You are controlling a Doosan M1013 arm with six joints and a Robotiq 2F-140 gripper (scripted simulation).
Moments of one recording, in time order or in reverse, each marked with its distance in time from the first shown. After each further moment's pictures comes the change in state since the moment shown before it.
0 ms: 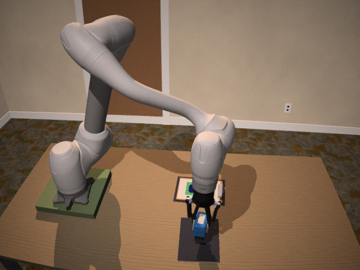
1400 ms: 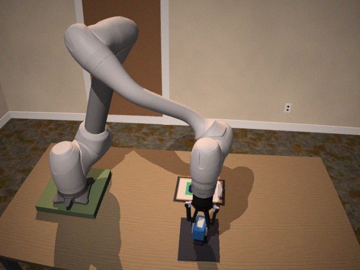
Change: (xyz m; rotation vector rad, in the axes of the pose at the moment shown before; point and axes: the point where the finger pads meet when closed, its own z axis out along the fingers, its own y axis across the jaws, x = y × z) arm 0.005 -0.003 0.028 0.000 0.000 0.000
